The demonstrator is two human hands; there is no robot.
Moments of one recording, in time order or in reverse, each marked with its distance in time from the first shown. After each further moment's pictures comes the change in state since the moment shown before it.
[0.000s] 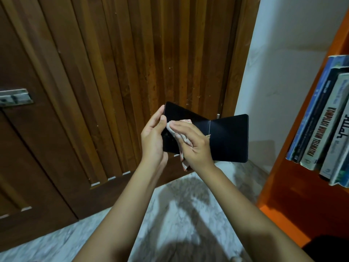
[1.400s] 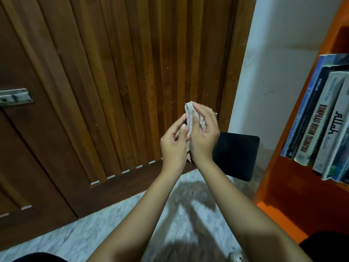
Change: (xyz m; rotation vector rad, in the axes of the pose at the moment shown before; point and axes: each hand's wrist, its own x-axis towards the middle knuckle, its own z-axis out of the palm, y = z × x) left_hand -0.031 -0.030 0.026 0.316 -0.139 0.287; right_hand 0.017 -0.013 -0.002 -0.027 0.507 0.193
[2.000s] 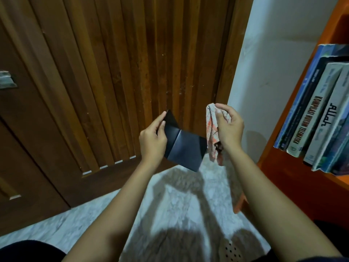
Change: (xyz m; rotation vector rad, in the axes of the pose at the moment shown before) left_hand 0.013 -0.047 -0.040 0.462 0.081 0.140; right_hand 0.035 0.037 -0.073 -0.233 -0.098 0.376
